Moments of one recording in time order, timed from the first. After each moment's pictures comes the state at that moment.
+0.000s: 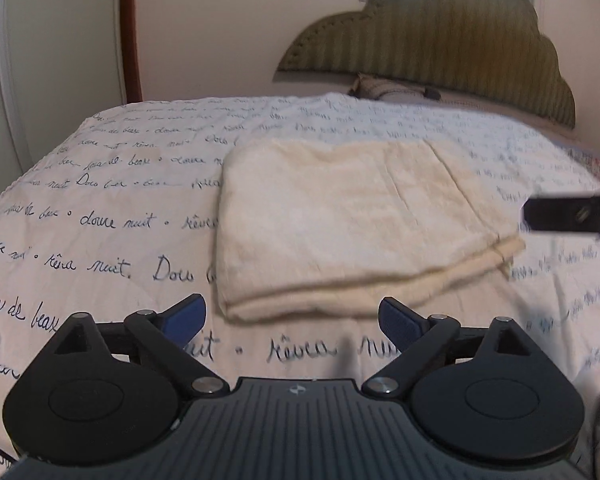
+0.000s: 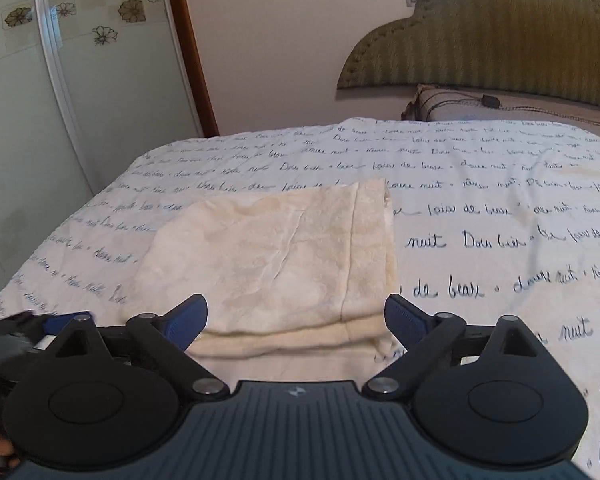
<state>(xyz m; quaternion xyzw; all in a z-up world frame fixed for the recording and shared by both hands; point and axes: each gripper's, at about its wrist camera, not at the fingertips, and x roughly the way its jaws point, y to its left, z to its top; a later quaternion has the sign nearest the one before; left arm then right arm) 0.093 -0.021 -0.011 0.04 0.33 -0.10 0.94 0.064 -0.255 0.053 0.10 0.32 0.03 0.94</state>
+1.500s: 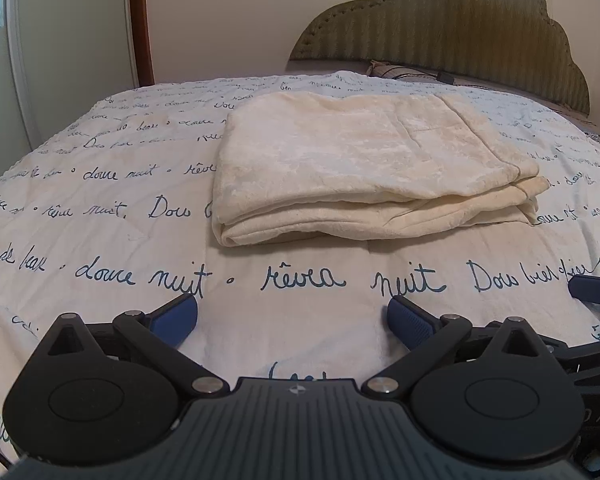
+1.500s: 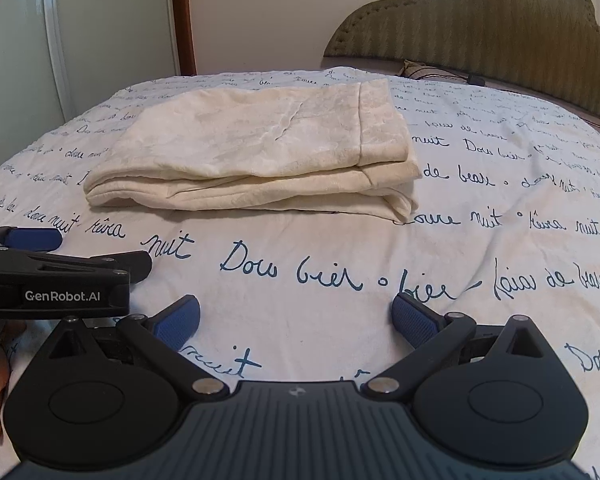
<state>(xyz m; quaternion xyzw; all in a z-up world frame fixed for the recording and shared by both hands) 0.075 -0.020 -0.057 0.05 0.33 -0.08 0.94 0.033 -0.208 -0.051 0.04 0.34 -0.02 0.94</state>
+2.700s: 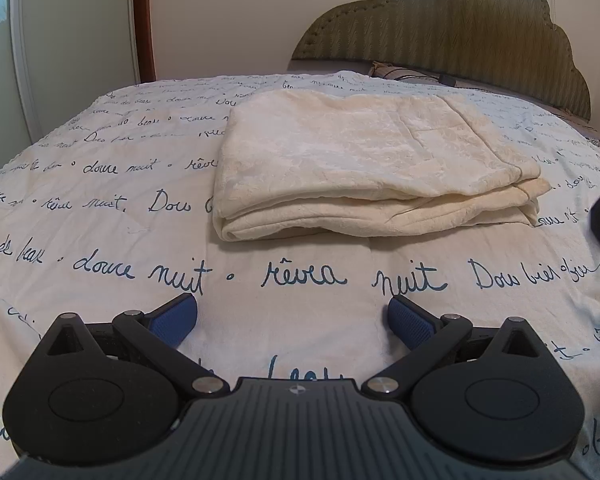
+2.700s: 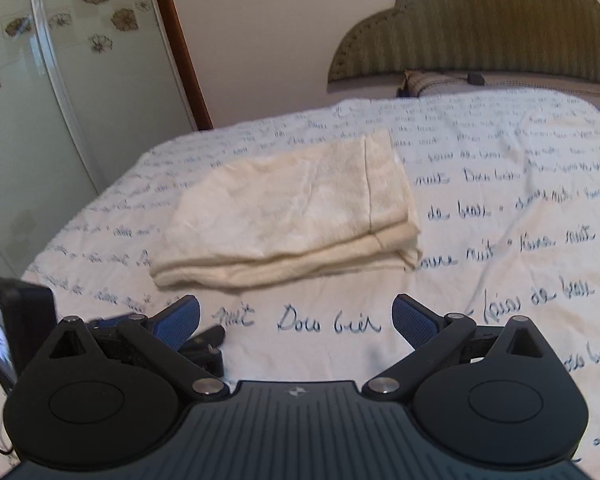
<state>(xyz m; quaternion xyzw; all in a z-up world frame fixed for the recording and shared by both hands) 0.077 -0.017 -0.059 0.04 0.33 -0.08 0.94 0.010 -0.216 0.022 0.13 0.30 0.01 0.94</state>
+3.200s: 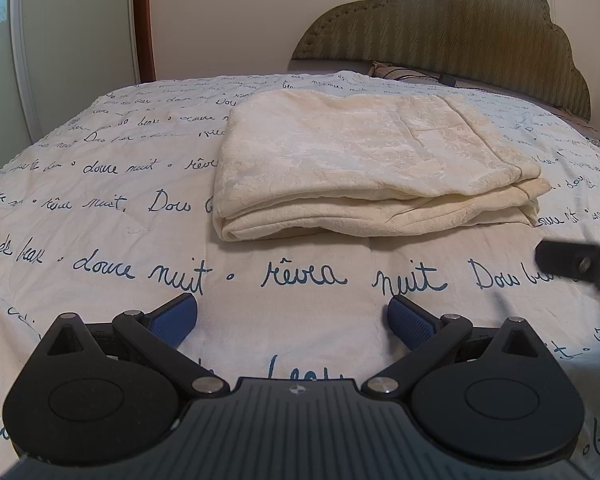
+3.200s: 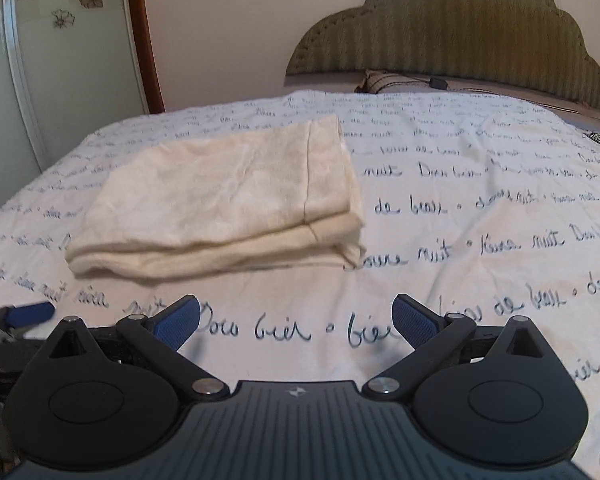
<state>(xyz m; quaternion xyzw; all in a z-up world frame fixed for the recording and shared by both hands) 0.077 -0.017 -0.059 0.04 0.33 -0.08 0.94 0.036 -0.229 -0.021 0.08 0.32 -0.07 0.94</state>
